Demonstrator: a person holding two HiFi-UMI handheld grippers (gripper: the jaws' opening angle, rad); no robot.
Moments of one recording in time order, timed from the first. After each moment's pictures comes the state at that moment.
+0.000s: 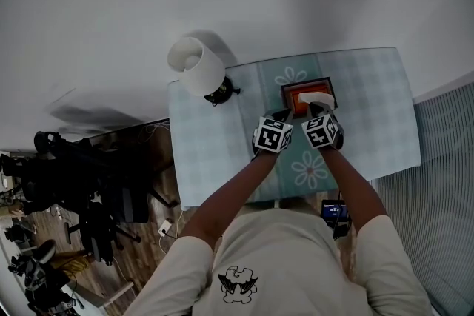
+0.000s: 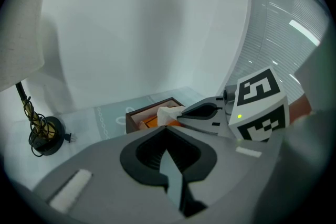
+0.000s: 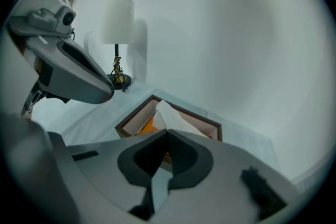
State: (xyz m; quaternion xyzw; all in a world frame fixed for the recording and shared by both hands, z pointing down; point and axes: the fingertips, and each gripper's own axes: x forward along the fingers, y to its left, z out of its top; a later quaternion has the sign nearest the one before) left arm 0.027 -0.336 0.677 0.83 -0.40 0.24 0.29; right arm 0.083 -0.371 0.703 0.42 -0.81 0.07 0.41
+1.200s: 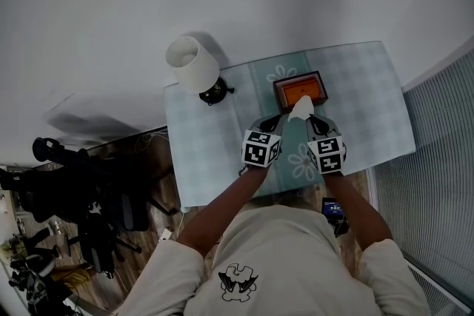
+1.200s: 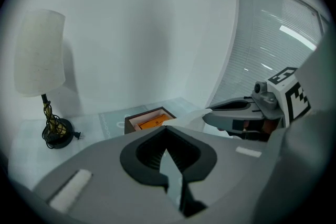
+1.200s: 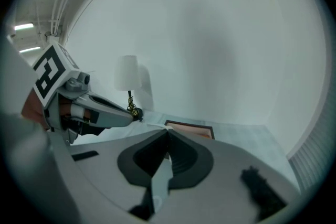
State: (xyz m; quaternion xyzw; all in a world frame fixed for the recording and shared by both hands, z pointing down) left arm 0.011 -0.276 0.616 0.85 -0.41 0.19 0.26; right arm 0.087 -0.273 0.589 0.48 -0.83 0.13 0.26
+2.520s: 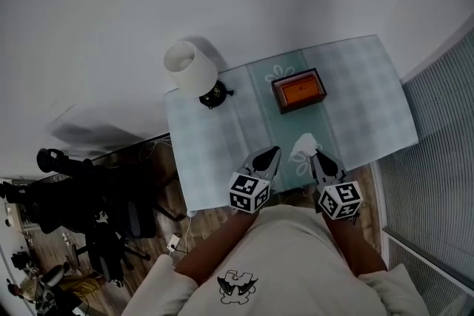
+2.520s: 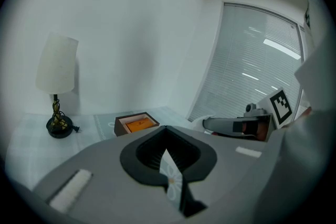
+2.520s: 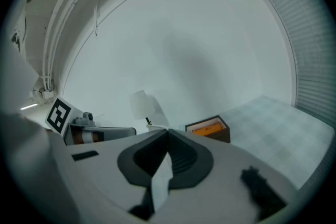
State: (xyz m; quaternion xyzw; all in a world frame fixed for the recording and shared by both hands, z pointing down) left arm -0.005 -0.169 0.556 0.88 -0.38 0.11 0.24; right arm 0.093 -0.154 0.537 0.50 -0.83 0.24 0.06
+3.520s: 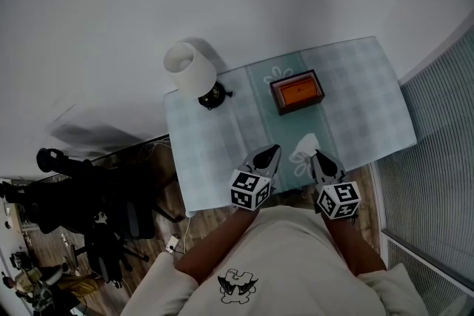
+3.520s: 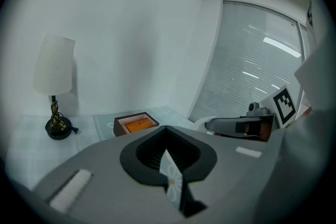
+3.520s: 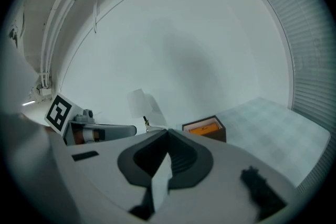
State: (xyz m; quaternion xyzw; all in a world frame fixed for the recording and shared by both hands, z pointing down) left arm 0.003 -0.172 0.557 0.88 -0.38 0.12 0.24; right arm 0.100 -0.152 0.539 0.51 -0.83 0.24 0.07
